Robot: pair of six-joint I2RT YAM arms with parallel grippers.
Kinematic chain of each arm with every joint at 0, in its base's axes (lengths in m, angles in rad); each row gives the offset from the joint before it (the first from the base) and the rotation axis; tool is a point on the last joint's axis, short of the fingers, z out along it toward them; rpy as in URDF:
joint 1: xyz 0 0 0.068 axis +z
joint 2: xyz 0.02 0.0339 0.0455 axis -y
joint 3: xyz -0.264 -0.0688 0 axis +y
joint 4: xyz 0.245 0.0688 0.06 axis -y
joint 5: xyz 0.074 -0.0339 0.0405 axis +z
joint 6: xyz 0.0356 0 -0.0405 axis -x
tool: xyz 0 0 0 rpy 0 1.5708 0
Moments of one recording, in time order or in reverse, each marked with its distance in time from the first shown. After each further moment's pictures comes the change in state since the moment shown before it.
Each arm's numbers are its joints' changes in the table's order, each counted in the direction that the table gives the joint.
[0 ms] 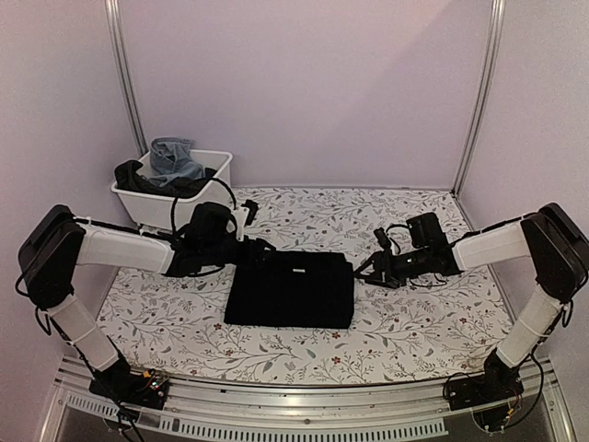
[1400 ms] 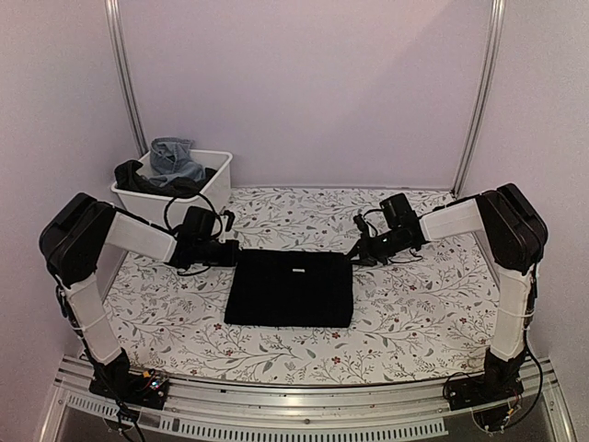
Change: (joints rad) left arm 0.251 -0.188 -0.032 -0.052 -0.063 0.067; right arm -0.013 -0.378 -0.479 -0.222 -0.049 0.136
